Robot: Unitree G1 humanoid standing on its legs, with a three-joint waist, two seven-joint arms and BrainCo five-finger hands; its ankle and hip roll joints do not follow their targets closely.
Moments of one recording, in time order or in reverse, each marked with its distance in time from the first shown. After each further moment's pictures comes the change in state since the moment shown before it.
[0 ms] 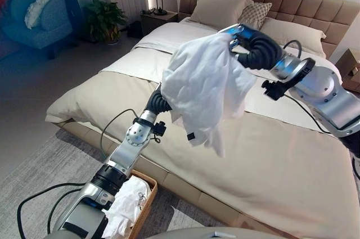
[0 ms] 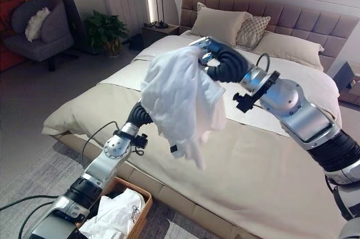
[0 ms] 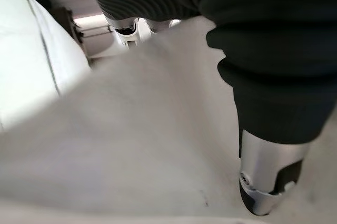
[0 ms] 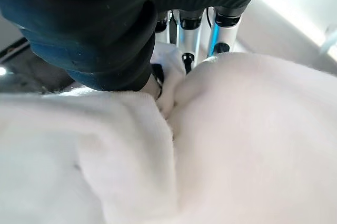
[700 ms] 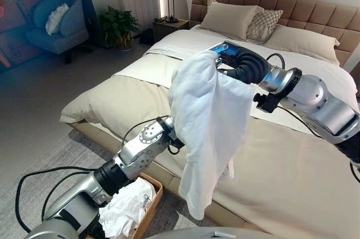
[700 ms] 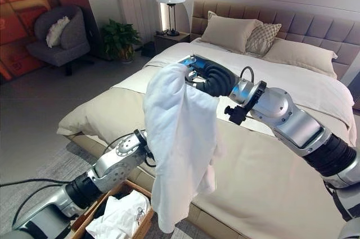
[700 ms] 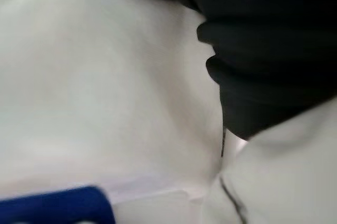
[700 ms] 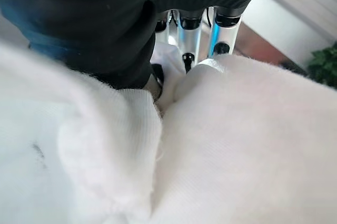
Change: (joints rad) left arm -0.078 0.135 -0.295 -0.272 -0.817 0.119 -0.343; right arm 0.003 0.002 0.069 -0.033 0.112 0.003 0.040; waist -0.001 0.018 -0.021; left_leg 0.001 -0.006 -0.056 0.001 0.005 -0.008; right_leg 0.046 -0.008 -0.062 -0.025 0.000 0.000
